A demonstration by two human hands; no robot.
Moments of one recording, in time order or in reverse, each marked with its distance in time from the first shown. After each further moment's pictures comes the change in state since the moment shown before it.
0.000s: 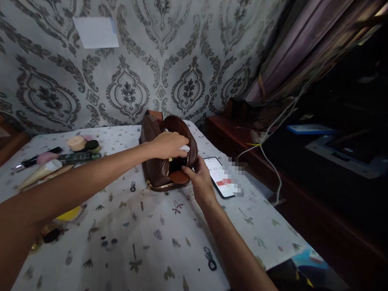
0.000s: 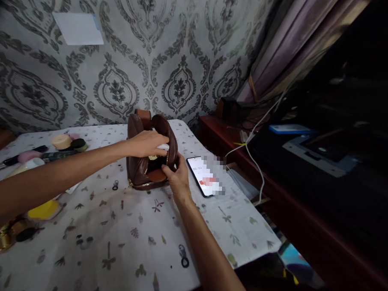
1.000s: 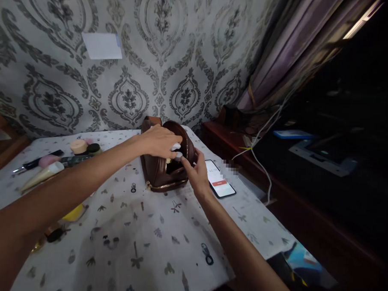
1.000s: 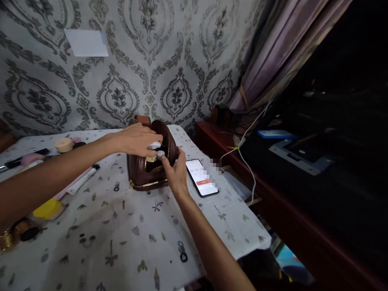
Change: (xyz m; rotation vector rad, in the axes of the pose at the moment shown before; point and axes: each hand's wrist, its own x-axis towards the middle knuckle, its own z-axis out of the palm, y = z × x) left_hand -0.029 -0.012 -0.031 0.108 0.028 0.031; right_hand 0.013 -0.007 0.002 -0.266 0.080 -0.175
